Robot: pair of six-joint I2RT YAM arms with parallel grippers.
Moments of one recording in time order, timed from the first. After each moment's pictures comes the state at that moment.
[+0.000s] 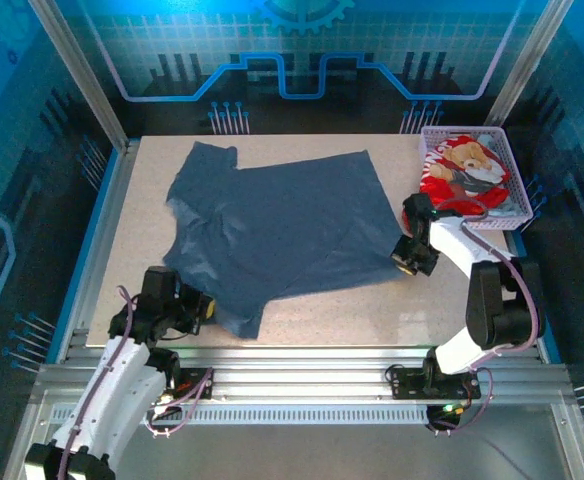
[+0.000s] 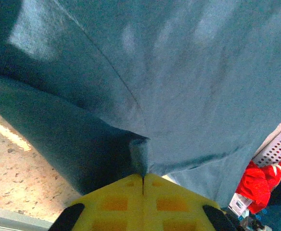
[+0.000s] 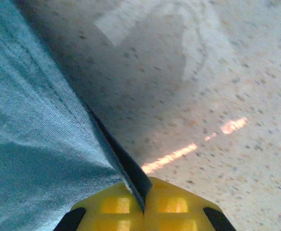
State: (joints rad) left arm -0.12 0.59 0.36 -0.73 0.33 -1.48; right arm 0.10 1.55 0.96 -0.88 0.03 0.74
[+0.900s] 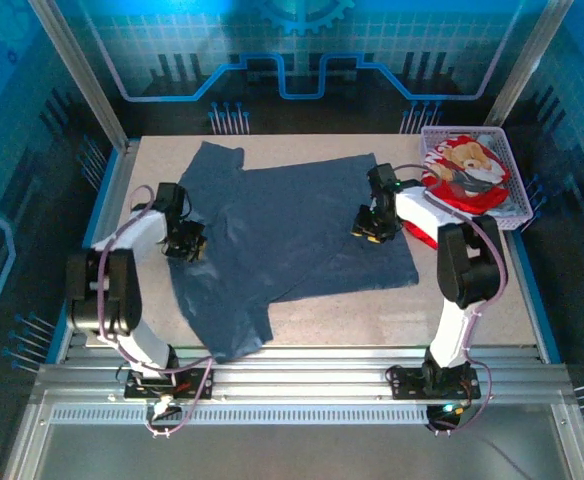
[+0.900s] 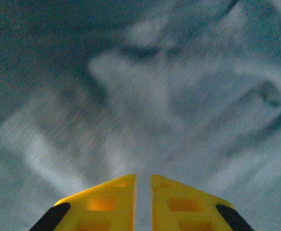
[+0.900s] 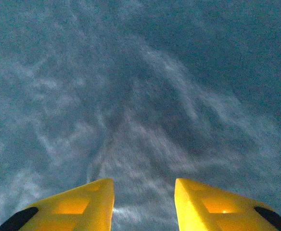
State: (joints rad) left arm 0.06 1.68 1.06 -0.69 0.19 -1.20; right arm 0.25 1.92 1.36 -0.76 -0.17 0.57
